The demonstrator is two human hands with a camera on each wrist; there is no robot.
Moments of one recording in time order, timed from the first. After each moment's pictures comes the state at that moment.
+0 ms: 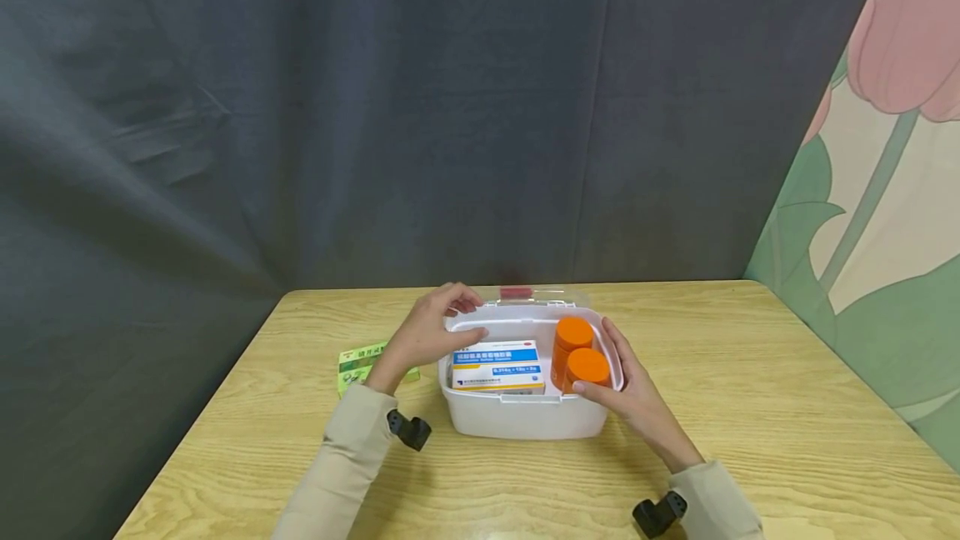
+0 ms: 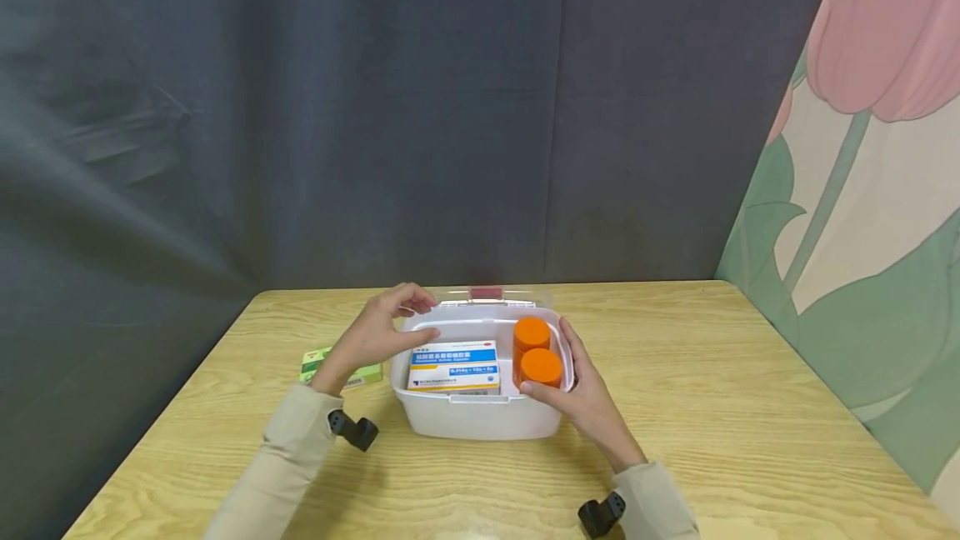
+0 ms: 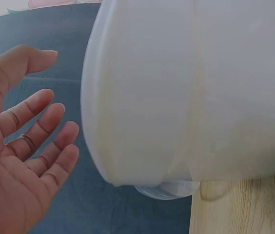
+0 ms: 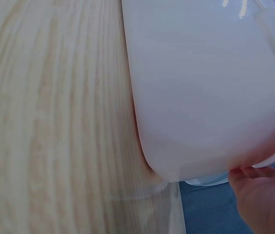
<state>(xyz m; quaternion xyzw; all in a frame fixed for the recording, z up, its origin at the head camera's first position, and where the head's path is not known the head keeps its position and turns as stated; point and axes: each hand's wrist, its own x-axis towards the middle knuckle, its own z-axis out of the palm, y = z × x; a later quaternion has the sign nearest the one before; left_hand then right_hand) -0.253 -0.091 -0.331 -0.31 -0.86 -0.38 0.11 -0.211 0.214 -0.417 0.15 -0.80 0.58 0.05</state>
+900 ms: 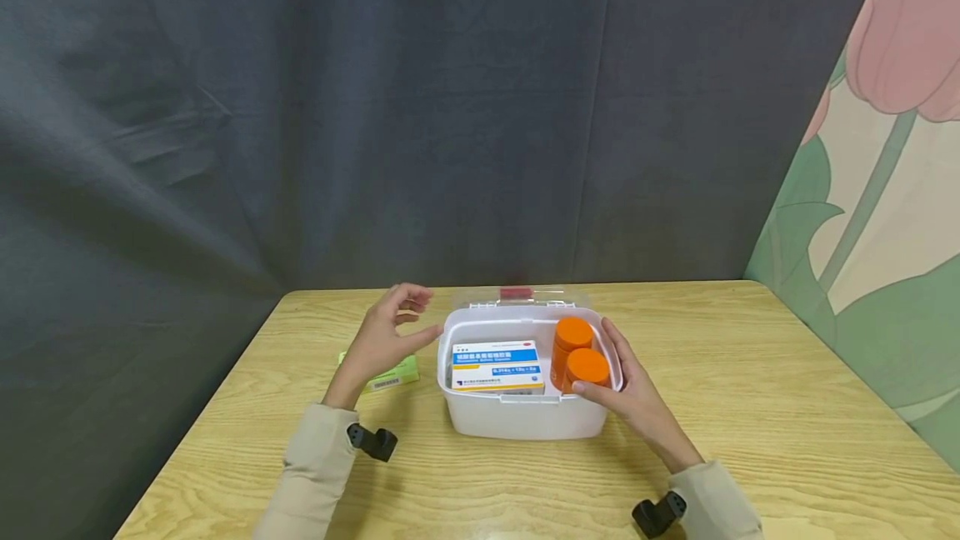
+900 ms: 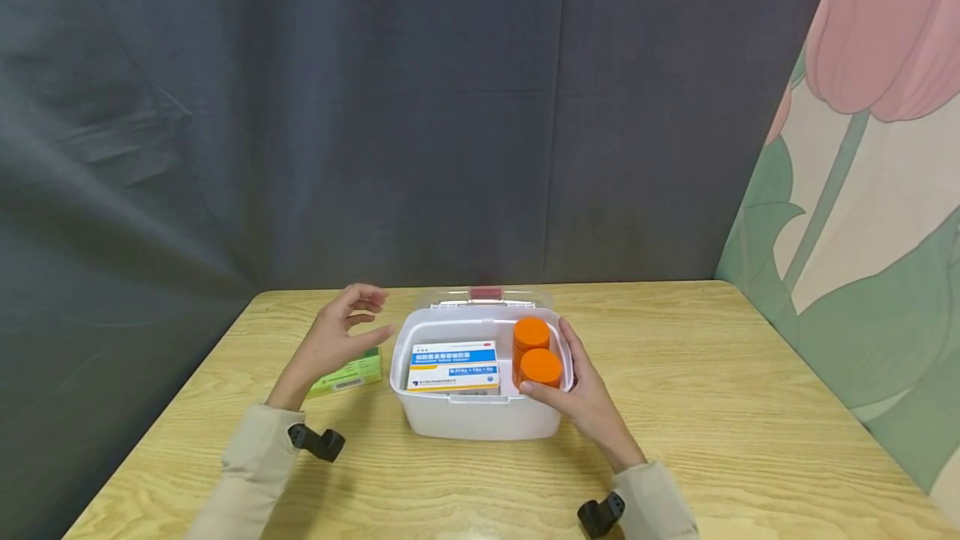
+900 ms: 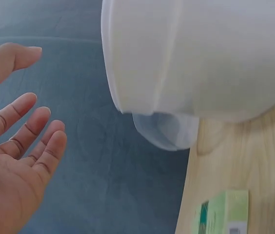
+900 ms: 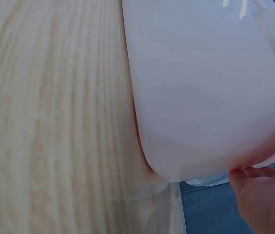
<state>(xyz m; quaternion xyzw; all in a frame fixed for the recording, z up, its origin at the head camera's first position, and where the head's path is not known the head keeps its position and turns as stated) -0.241 -0.140 -0.344 -0.24 -0.84 -0.46 0.17 -0.209 0.215 -0.417 0.15 -0.79 0.59 0.05</state>
